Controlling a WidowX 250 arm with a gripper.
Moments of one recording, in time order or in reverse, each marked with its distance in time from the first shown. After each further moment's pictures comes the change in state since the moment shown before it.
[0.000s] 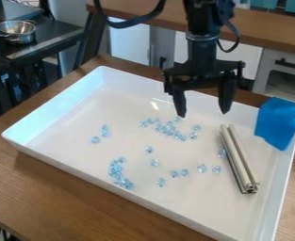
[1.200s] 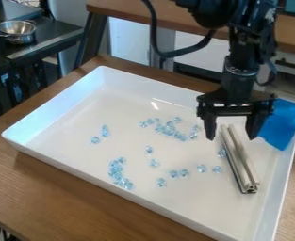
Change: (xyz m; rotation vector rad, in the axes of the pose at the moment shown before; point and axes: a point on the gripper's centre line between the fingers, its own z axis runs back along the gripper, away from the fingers) arm -0.011 -0.042 -0.045 0.069 -0.039 -0.033
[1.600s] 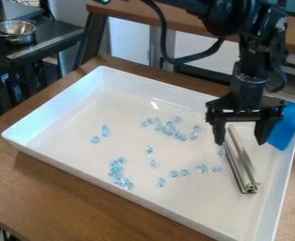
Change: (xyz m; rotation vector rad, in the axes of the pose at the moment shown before) arm -0.004 -0.010 -0.005 -0.009 -0.019 -0.004
